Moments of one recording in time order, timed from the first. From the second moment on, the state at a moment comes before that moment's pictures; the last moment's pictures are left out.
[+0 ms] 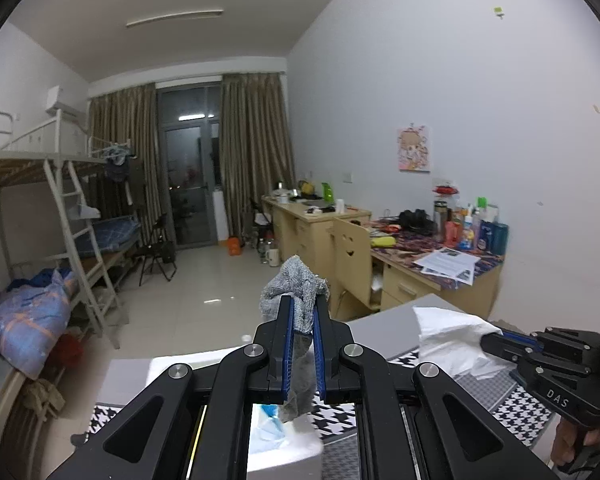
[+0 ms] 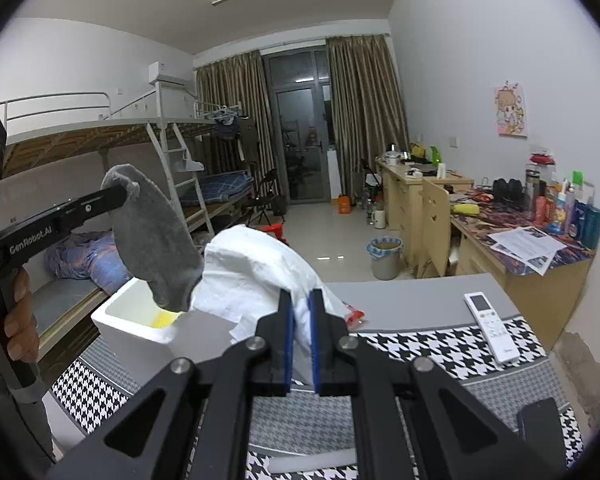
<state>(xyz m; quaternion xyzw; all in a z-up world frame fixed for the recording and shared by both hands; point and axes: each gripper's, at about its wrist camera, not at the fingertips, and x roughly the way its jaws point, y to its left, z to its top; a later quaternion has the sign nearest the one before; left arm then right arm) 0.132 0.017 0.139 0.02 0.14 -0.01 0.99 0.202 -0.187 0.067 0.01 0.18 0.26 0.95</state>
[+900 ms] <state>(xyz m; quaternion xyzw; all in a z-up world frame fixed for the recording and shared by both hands) 0.168 0.080 0.093 -0.02 0.22 0.06 0.97 0.222 -0.128 0.062 -0.01 0.20 0.32 0.93</state>
